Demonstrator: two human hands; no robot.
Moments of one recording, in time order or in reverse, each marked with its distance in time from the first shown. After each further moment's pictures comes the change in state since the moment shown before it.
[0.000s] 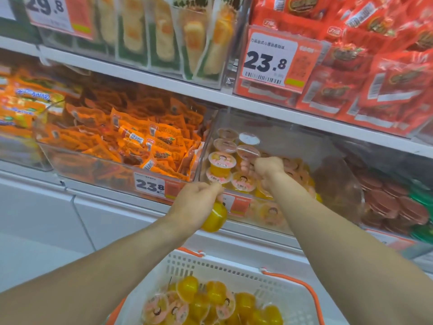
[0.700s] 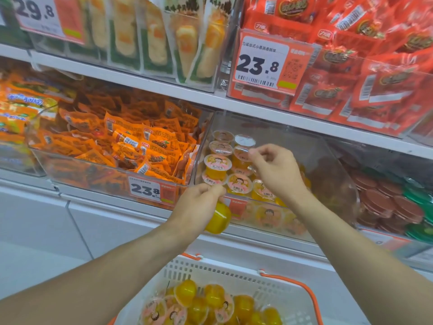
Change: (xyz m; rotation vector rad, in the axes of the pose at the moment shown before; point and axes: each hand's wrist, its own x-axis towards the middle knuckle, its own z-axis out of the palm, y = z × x) left_hand -0.001 0.002 0.010 -0.067 0.003 -0.010; right_hand -0.088 -0.022 -0.038 -0.500 -0.060 -0.650
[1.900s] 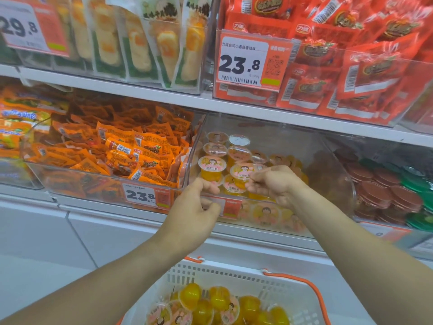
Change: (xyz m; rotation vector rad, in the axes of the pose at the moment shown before) left_hand -0.010 -0.010 0.001 0.245 0.000 0.334; right_hand 0.014 0.036 -0.003 0.518 -0.155 0.656
